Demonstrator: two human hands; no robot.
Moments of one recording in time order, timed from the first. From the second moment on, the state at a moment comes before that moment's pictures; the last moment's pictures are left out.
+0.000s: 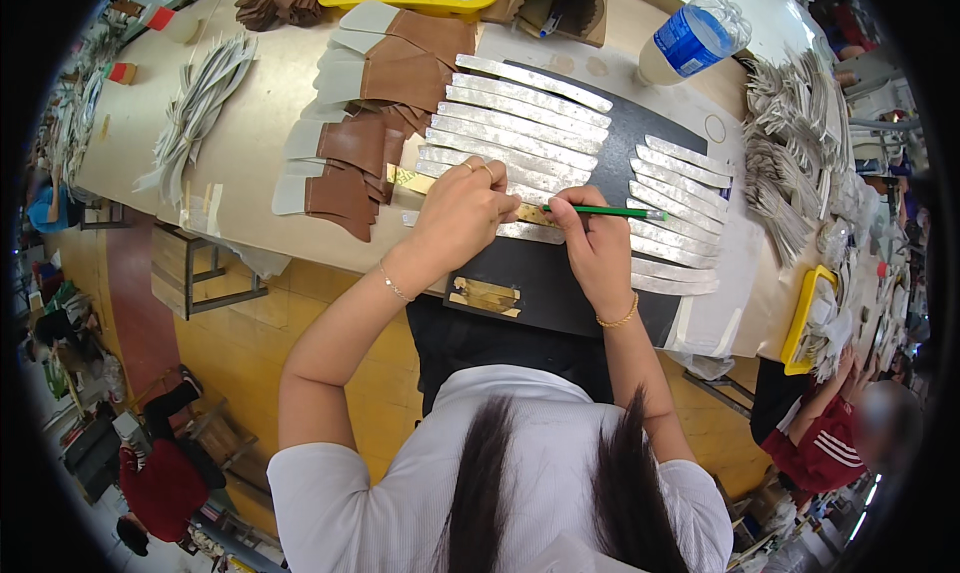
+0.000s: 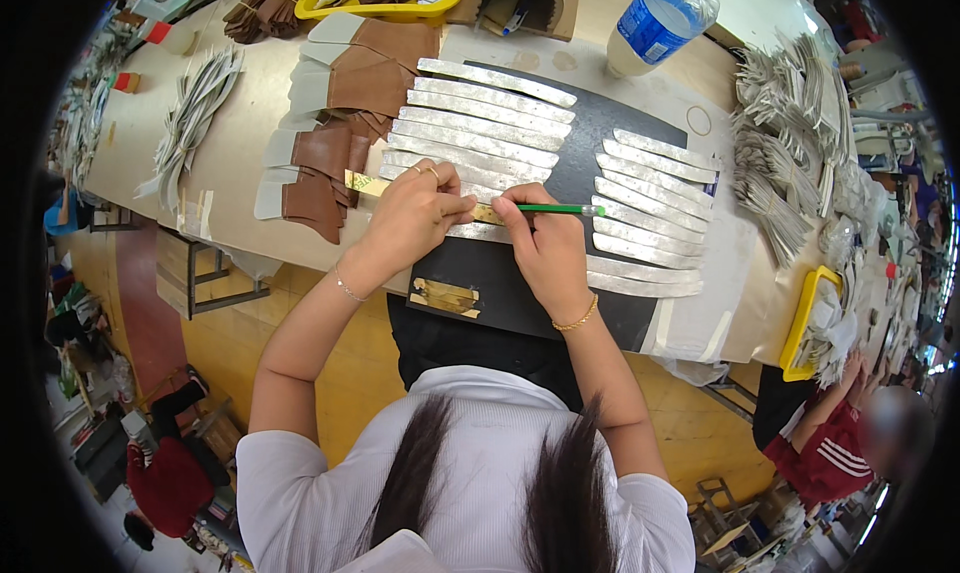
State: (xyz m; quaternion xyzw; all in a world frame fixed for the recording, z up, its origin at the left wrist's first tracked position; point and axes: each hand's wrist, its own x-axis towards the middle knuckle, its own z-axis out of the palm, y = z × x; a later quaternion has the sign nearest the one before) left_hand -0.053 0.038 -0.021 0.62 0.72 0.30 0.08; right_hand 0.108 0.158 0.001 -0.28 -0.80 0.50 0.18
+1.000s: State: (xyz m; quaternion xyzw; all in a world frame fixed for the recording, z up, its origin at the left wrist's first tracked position) left_hand -0.053 0.039 -0.019 0.62 0.72 0.29 0.09; right_hand 0.092 0.151 -0.003 -0.23 -0.92 0.27 0.19
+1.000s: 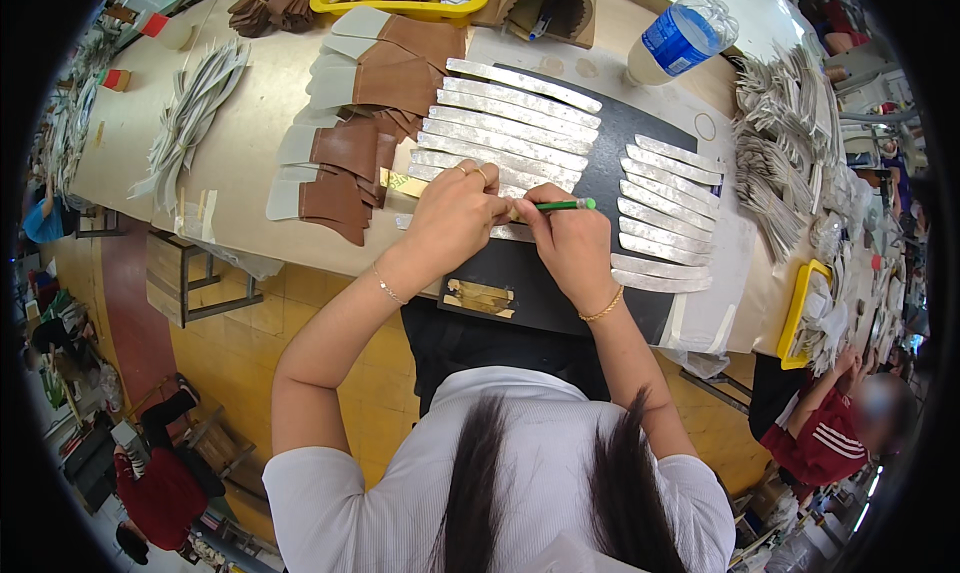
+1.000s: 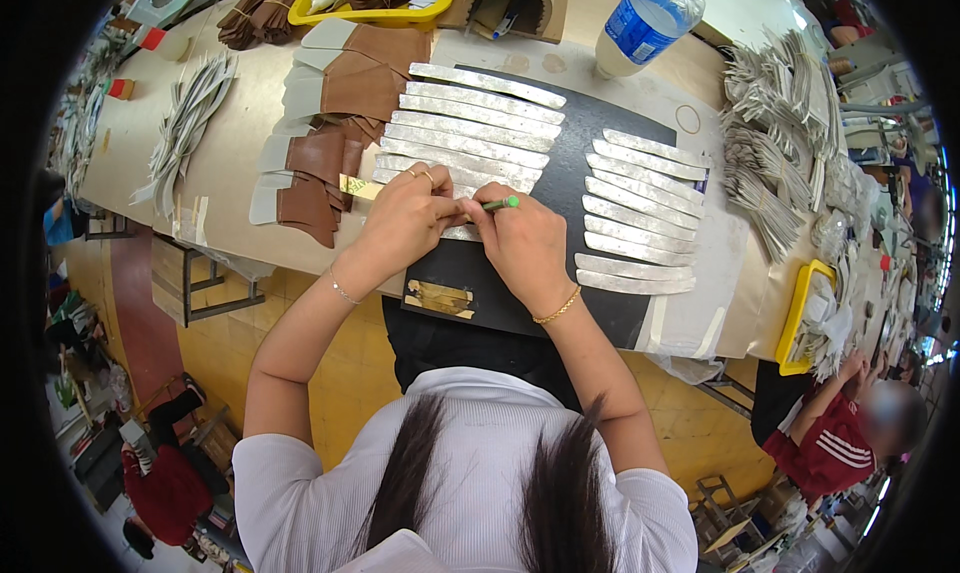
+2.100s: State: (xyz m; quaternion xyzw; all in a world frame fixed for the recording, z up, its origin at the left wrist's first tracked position) left_hand -0.059 0.050 -0.015 0.60 0.73 0.31 0.10; right_hand 0.129 0.173 0.000 -0.33 -0.76 0.52 0.23
